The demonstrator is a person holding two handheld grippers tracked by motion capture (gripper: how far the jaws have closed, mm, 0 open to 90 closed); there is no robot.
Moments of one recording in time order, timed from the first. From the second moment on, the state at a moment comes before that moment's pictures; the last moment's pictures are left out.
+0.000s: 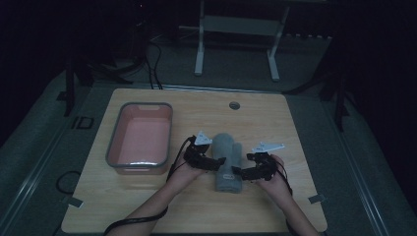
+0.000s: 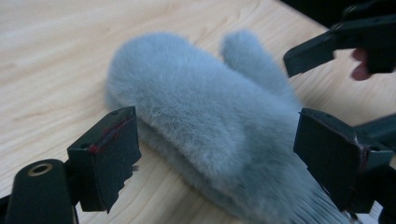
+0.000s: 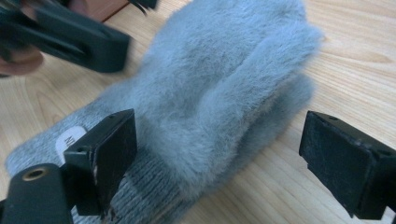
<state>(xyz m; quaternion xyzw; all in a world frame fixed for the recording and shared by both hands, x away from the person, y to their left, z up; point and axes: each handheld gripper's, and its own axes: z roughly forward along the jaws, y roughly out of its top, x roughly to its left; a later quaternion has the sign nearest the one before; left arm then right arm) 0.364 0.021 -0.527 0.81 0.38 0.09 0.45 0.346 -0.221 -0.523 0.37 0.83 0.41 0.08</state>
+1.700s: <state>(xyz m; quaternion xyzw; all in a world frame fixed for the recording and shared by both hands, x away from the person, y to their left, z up) 0.370 0.014 -0.525 0.81 0.37 -0.01 0.46 0.358 -0.224 -0.521 0.41 0.81 0.42 -0.06</state>
